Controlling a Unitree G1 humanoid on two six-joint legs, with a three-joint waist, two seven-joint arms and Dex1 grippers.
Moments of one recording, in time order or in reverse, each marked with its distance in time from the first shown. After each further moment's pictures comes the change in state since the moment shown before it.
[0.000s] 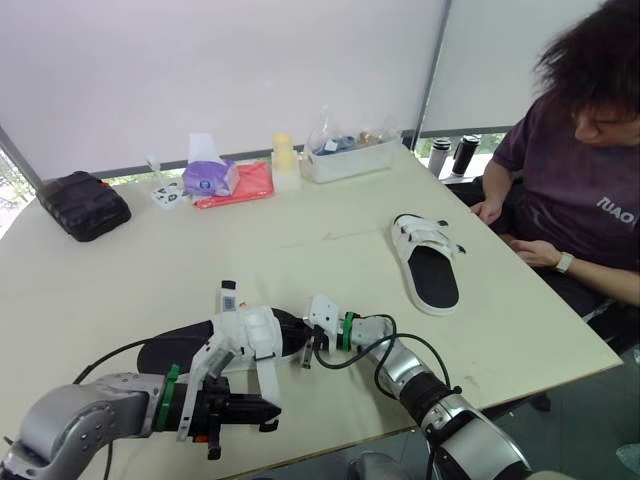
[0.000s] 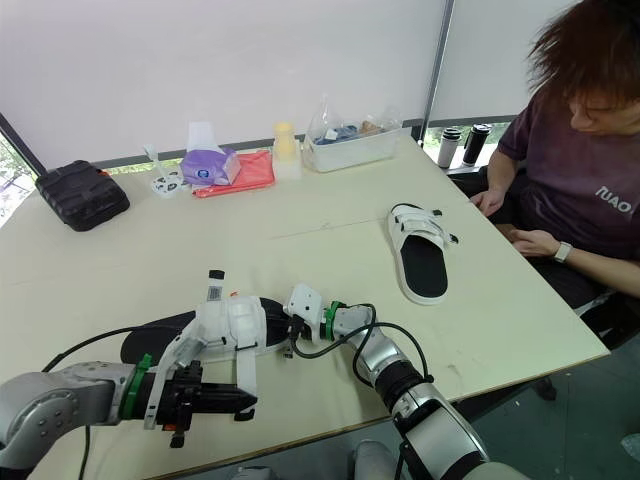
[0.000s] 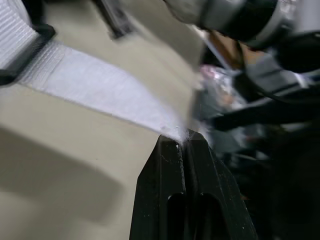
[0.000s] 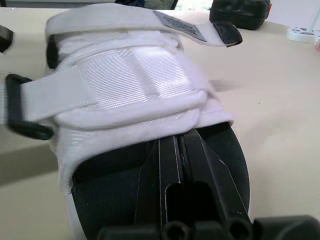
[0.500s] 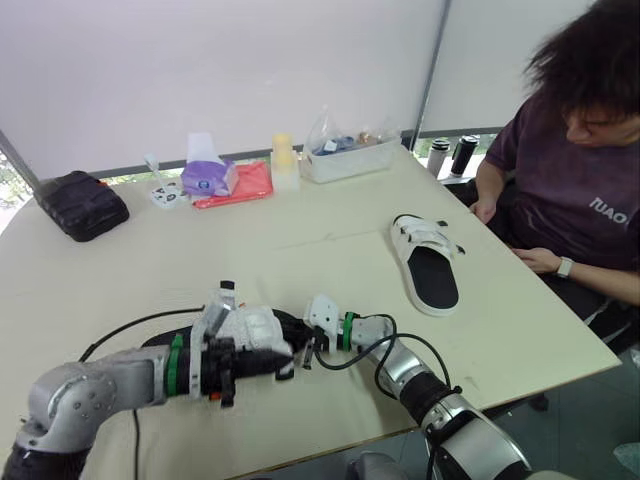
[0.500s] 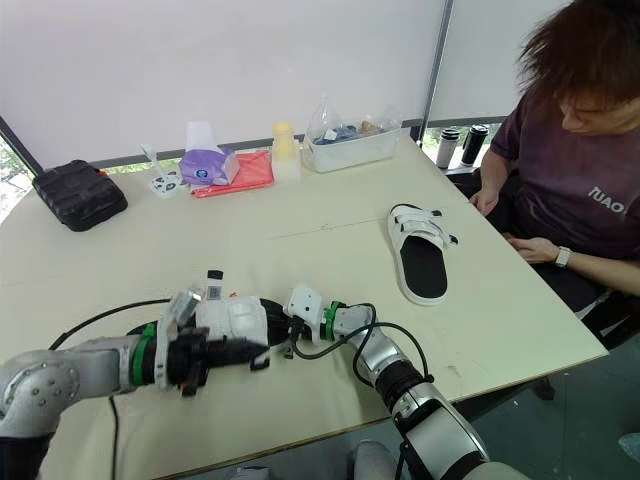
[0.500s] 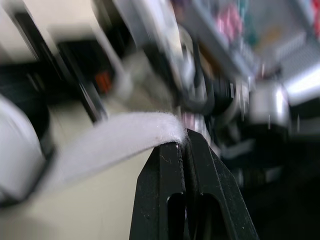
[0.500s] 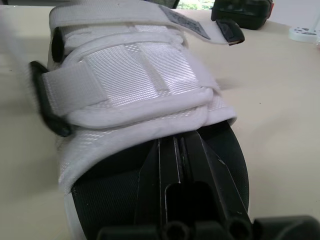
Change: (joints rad) left arm -0.189 -0.200 0.102 0.152 -0.312 0.067 0.300; right arm 0.000 -0.002 0.001 -0.001 0.000 -0.008 0.012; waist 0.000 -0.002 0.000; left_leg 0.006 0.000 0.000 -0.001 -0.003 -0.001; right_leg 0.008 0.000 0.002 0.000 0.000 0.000
